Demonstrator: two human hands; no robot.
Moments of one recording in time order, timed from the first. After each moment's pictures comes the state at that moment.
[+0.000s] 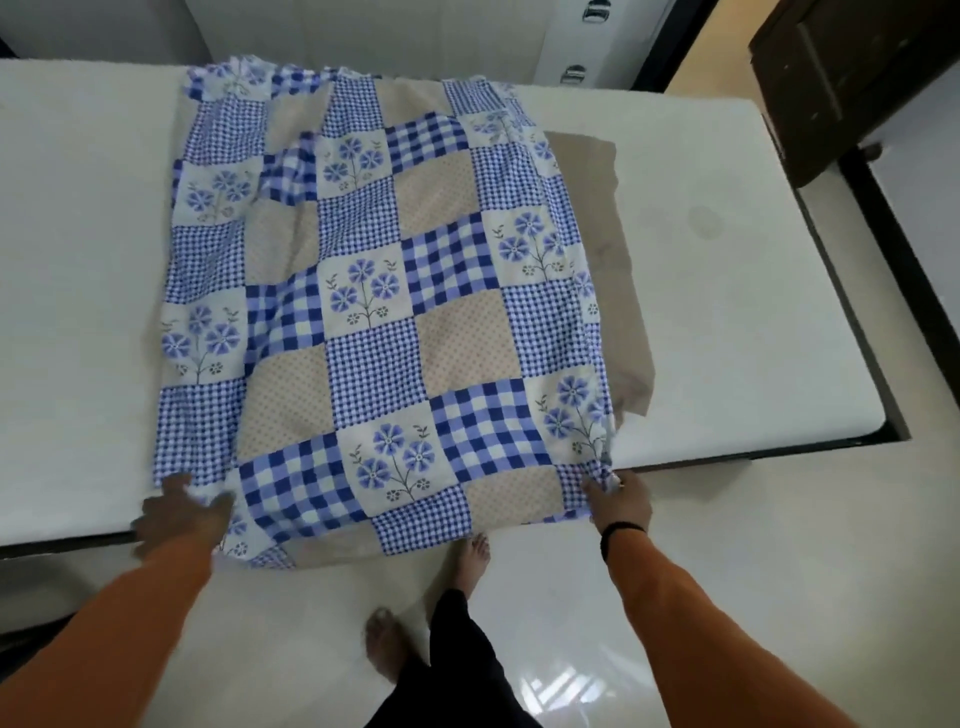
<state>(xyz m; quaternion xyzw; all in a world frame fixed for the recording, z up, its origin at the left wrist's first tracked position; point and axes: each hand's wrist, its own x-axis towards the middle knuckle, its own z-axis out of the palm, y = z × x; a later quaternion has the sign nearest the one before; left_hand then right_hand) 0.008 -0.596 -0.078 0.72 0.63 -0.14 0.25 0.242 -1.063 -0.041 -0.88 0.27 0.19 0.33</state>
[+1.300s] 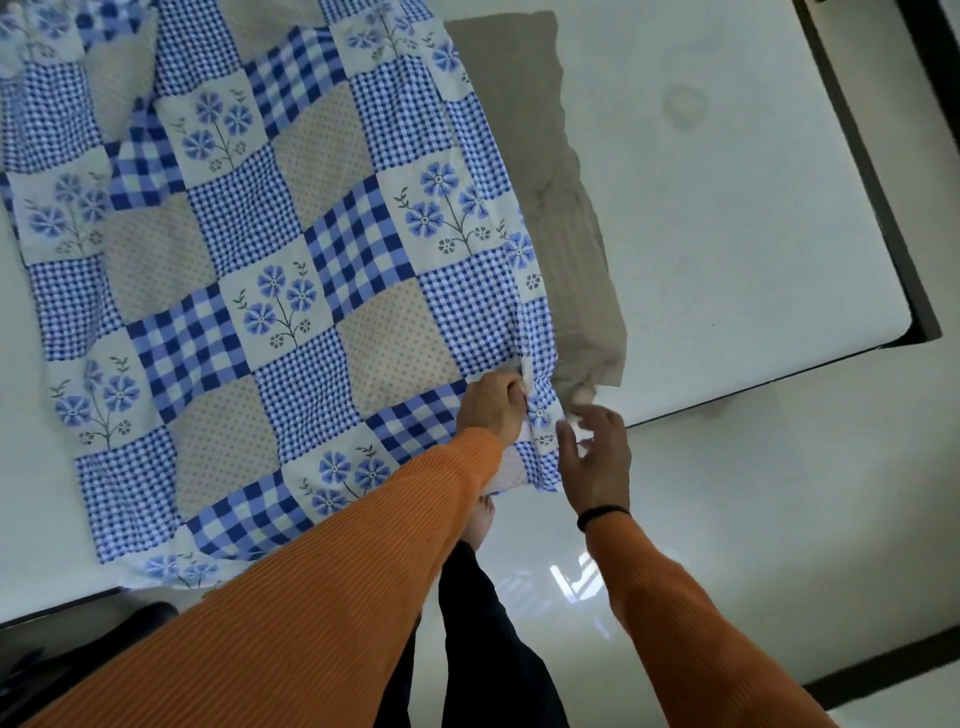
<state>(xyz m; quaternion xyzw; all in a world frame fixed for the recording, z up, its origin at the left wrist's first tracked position) 0.342 -0.913 -0.033 0.85 0.23 -0.23 0.41 0.297 -1.064 -0.028 -0.90 0.11 0.10 0.40</state>
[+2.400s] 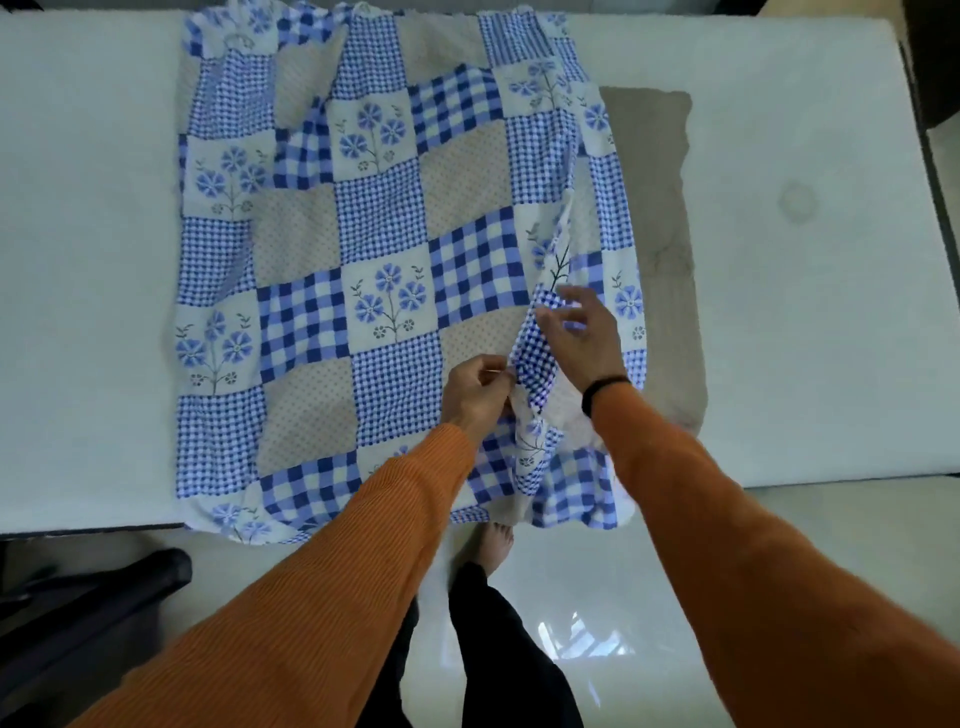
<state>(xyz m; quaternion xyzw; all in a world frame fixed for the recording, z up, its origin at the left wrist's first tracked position) 0.317 -0.786 0.014 0.60 0.43 -0.08 0.67 0.428 -0.891 0.035 -0.85 0.00 0.24 0.47</state>
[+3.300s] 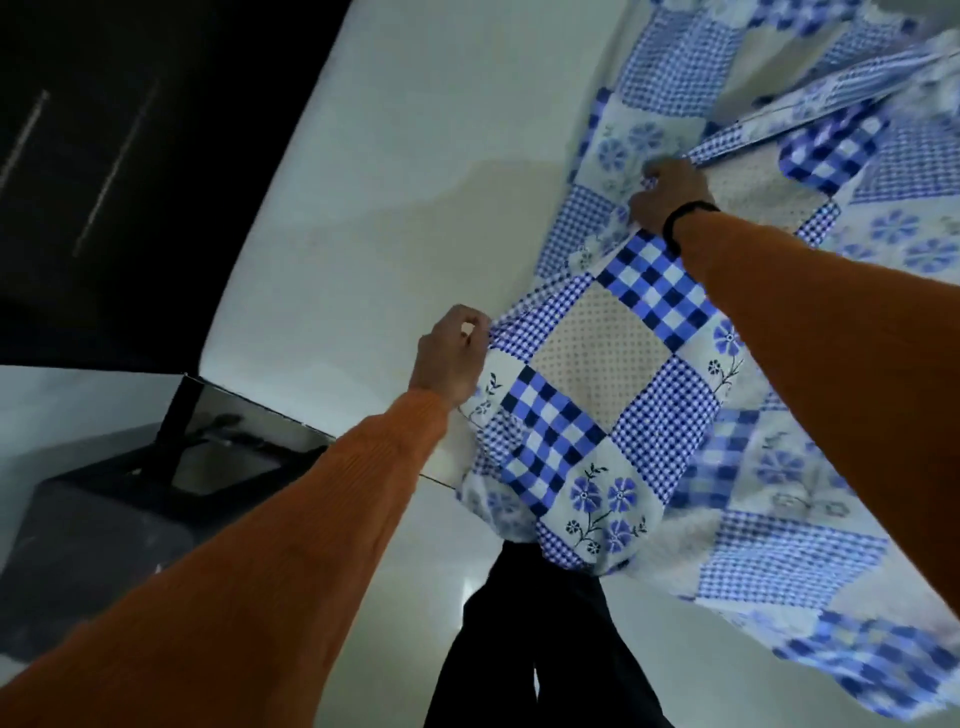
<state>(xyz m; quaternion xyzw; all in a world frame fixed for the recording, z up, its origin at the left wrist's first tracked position) 0.068 -0.356 -0.020 0.70 0.52 0.03 0.50 0.389 -0.367 -0.016 -0.91 -0.26 0.31 0.13</state>
